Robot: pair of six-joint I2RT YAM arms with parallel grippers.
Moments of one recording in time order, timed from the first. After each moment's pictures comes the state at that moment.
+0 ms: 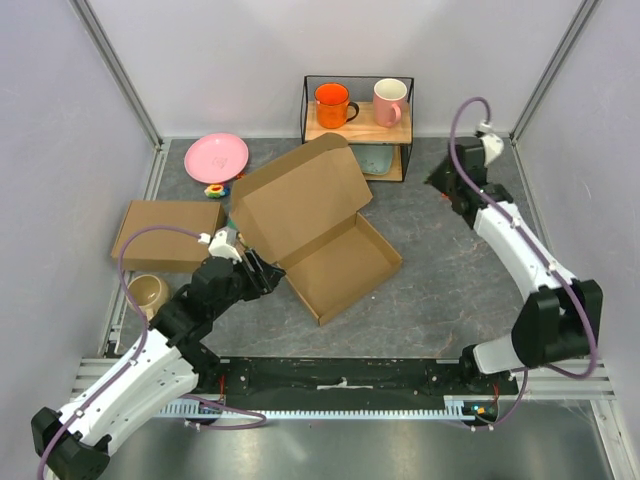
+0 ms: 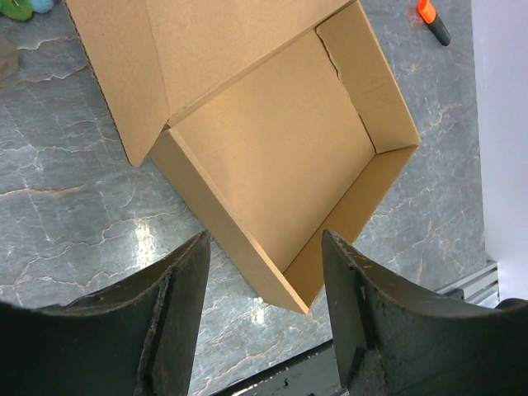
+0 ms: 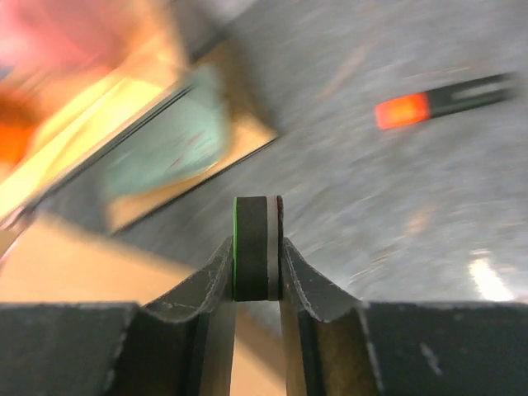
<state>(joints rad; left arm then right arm) -0.62 0.59 0.47 -0.35 -0.10 -0.83 0.11 1.49 1.23 -0.34 0.34 0.74</state>
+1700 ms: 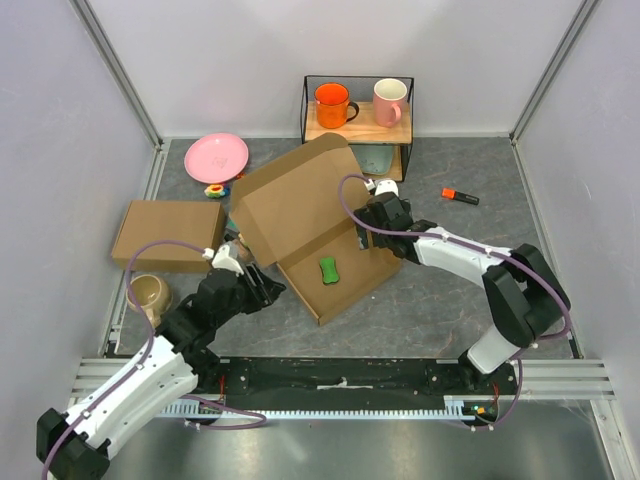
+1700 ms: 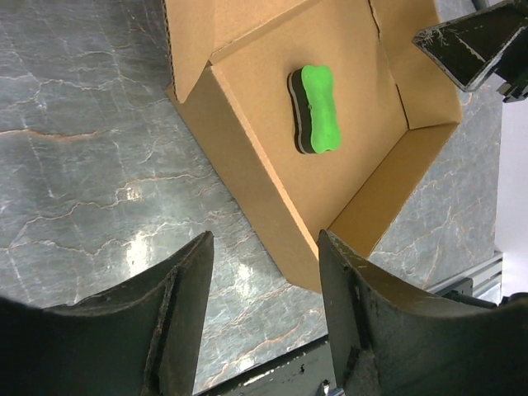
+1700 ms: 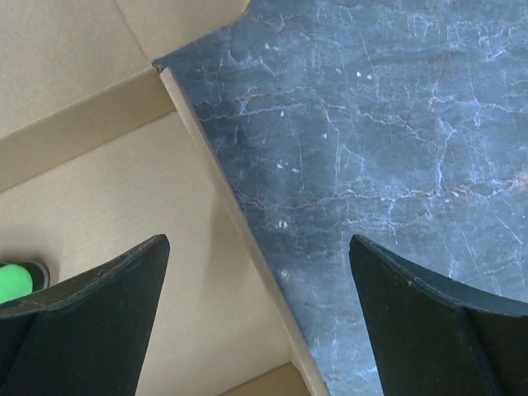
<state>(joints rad) -0.62 0.52 0.33 -0.36 -0.07 -0.90 0.60 1.60 0.97 -0.17 0.35 0.26</state>
